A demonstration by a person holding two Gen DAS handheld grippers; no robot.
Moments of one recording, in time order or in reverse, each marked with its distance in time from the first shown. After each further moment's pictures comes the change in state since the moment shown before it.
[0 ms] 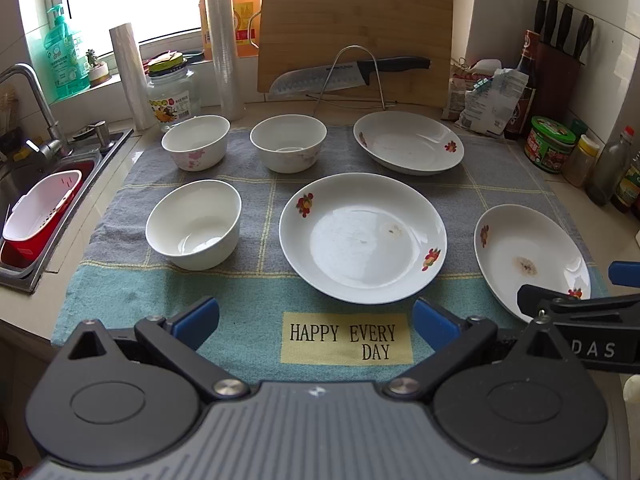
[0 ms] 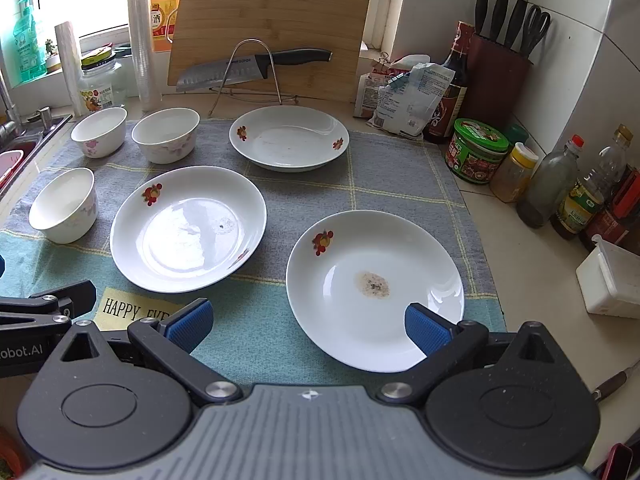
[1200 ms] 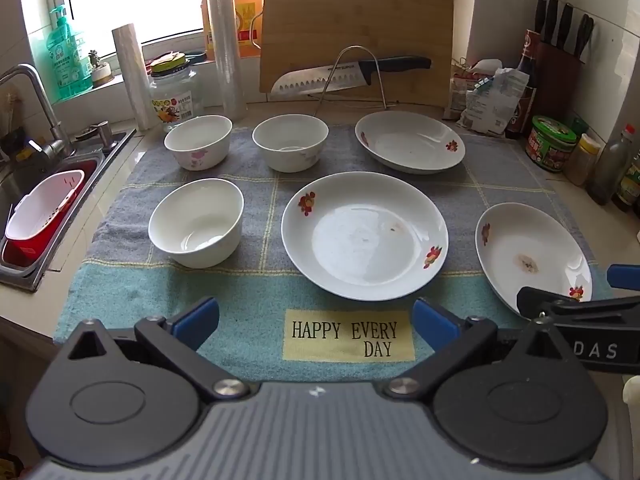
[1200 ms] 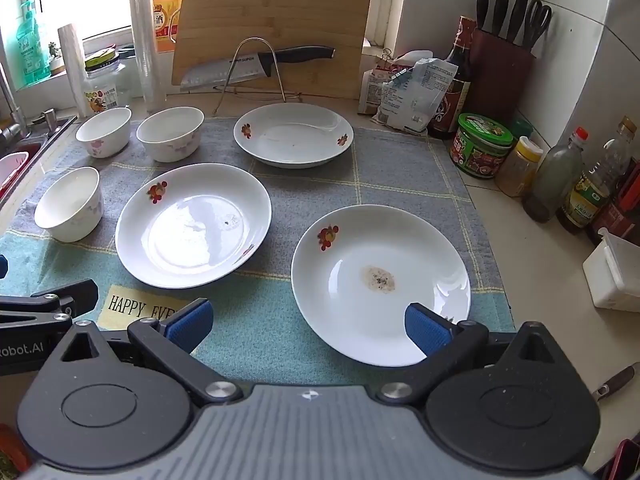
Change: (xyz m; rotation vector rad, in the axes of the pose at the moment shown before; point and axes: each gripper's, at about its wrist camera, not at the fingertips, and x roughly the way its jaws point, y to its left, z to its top) left arm -0.001 0.002 -0.004 0.002 -0.007 0.003; right arm 0.001 -0.001 -0.006 0.015 -0.002 0.026
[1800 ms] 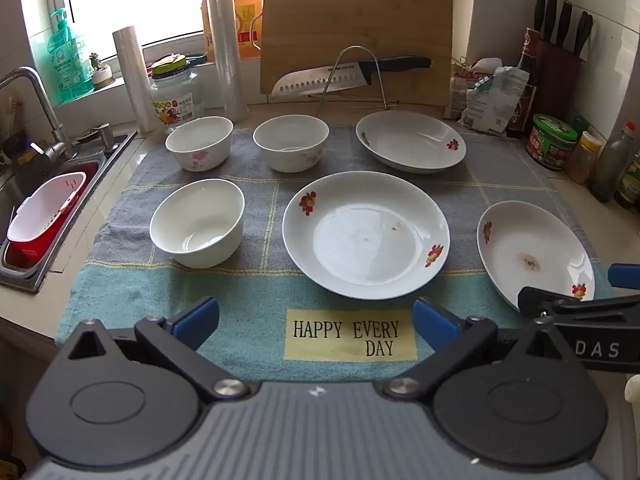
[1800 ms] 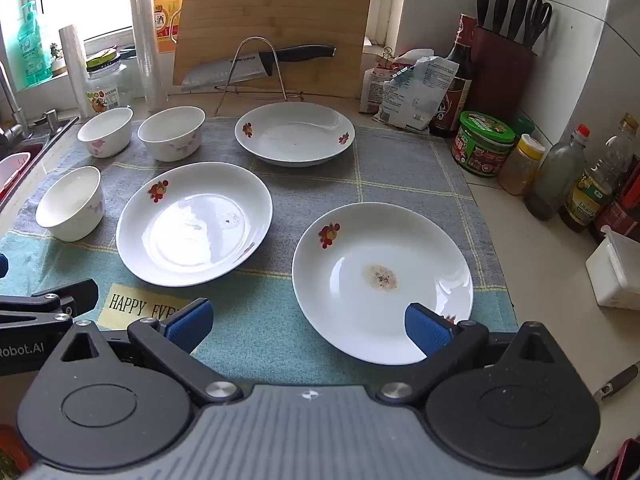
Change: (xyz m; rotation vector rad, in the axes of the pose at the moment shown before) left arm -0.001 -0.001 0.000 0.010 -0.010 0.013; right arm 0.002 -0.001 -0.002 0.003 0.002 0.004
